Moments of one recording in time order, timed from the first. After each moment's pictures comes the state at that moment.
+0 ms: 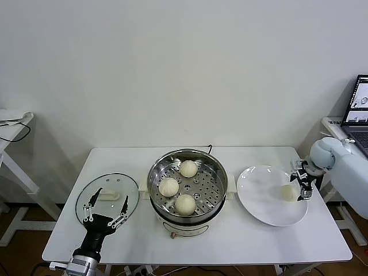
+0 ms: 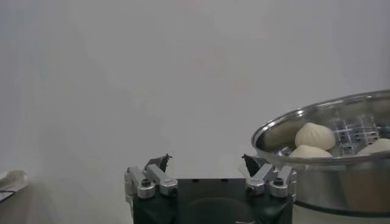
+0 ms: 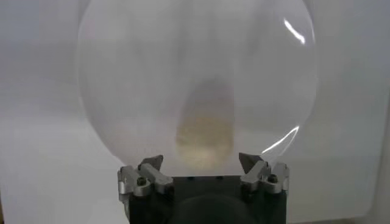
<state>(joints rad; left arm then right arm) 1.69 -1.53 -0.68 -2.19 0.20 -0.07 0.21 -0.16 0.71 -0.44 0.98 -0.44 -0.06 -1.22</state>
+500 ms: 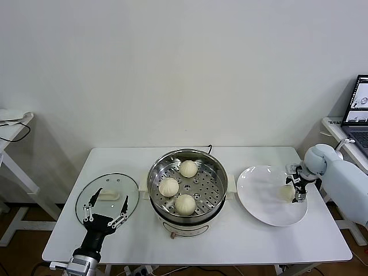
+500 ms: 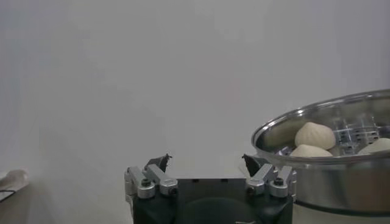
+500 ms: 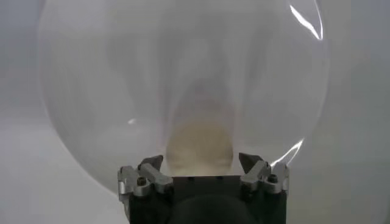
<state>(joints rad) 1.69 -1.53 -0.69 -2.18 0.20 -0.07 0.21 -0.20 0.76 -0.39 0.92 -0.49 -0.04 -1.18</state>
